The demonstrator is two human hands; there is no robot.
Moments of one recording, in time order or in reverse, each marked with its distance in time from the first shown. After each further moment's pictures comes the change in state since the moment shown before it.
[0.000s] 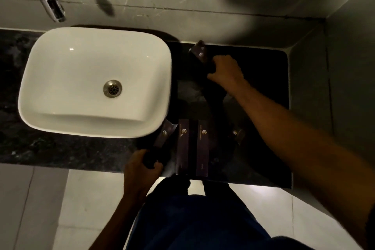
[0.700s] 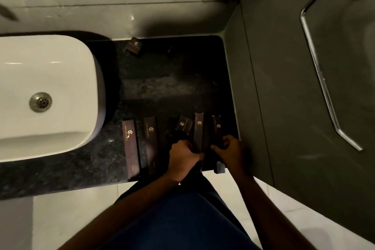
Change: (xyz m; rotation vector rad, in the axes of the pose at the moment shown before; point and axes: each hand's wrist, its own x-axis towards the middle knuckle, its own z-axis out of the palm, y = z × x) left_hand -0.058 0.177 0.181 -0.045 -0.535 0.122; right_hand -0.288 0.167 0.074 0.615 0.052 0.723
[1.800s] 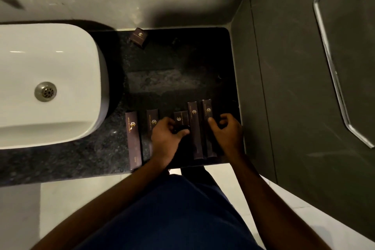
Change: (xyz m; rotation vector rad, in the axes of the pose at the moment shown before) left_hand 0.009 -0.015 -0.045 -0.086 0.282 0.076; right_hand 0.017 -0.034 0.011 0.068 0.134 -0.163
